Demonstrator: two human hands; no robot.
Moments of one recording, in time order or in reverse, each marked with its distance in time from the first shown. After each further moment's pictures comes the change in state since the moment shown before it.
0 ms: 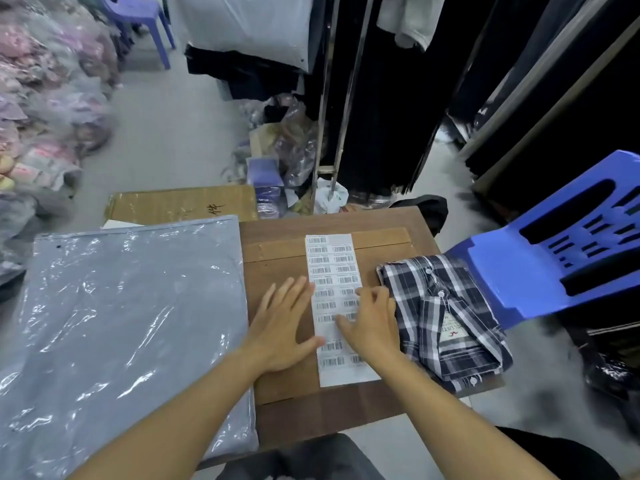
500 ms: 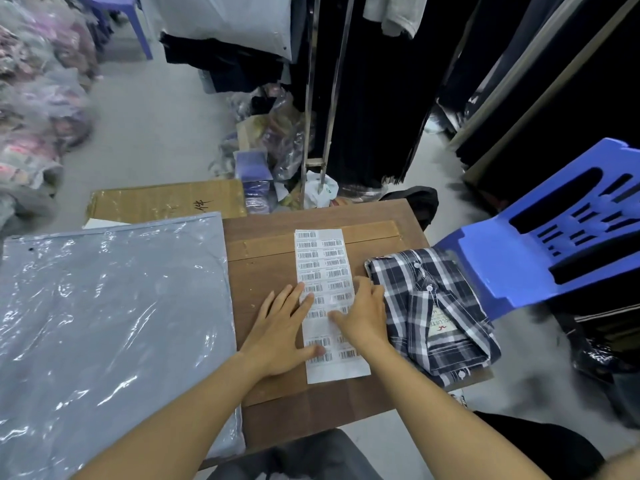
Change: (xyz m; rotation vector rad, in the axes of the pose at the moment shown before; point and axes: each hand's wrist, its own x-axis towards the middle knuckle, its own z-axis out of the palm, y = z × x) left_hand 0.011 0.012 0.020 0.021 -0.139 0.021; right_hand 0.012 0.002 -0.005 0.322 -0.021 0.162
